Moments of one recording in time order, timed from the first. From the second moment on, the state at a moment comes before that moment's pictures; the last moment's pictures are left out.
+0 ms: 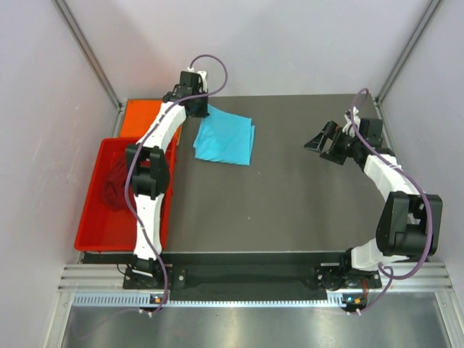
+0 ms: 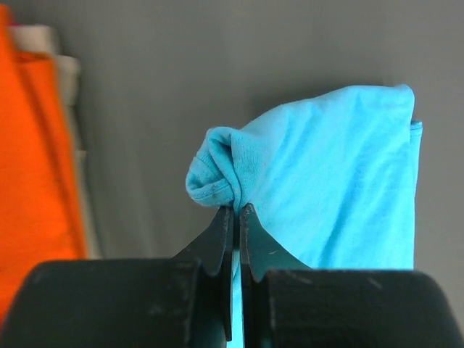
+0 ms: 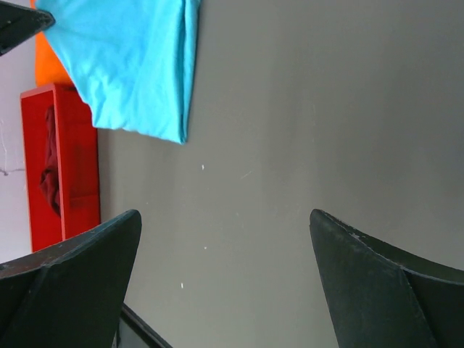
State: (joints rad) left arm -0.23 2.29 2.17 -0.63 0.08 -0.16; right arm -0.09 1.49 1.00 -0.20 -0.64 0.45
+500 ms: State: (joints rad) left arm -0.17 2.21 2.17 -0.58 -0.17 0.11; right arm -0.09 1.45 1.00 -0.21 -0.65 0.45
